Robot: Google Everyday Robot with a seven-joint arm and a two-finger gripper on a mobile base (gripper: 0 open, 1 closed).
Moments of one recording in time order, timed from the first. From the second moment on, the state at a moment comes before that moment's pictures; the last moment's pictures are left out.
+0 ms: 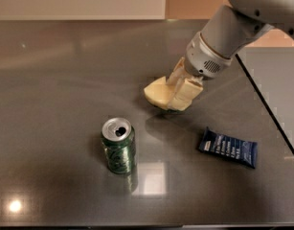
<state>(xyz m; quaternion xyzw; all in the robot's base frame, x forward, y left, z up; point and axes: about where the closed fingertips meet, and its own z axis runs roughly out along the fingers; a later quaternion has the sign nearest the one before) 0.519 -0.070 0.889 -0.67 0.70 0.15 0.20</state>
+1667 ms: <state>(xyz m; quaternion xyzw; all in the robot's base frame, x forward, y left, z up) 0.439 -0.045 0.878 -0.68 0.68 0.22 0.18</state>
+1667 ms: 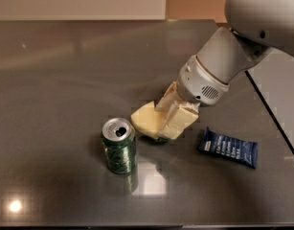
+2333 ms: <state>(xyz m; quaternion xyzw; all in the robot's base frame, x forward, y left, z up) 0.435 -0.035 0.876 -0.68 0.67 0.24 0.17</state>
